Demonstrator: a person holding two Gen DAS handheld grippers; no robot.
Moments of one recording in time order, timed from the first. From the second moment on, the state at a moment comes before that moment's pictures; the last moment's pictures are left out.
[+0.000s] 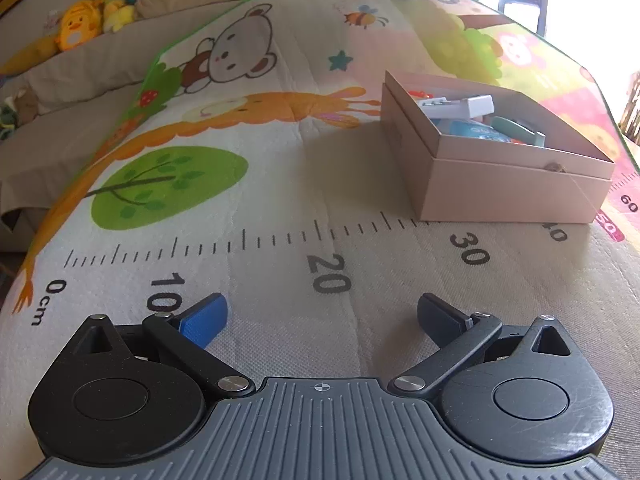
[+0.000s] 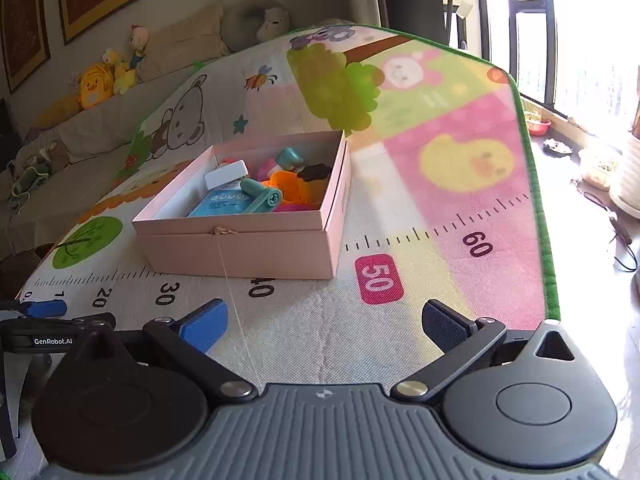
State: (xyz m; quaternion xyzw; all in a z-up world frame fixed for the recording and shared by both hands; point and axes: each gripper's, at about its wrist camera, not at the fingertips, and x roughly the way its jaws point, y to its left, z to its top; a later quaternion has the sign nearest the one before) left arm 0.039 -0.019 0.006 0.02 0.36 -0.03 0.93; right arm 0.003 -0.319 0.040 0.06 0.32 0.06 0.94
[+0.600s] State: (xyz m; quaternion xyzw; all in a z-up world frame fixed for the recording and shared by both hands) left arm 0.042 -0.019 0.002 0.02 0.34 -0.02 0.94; right arm 0.030 -0.249 0.007 0.04 0.35 0.05 0.94
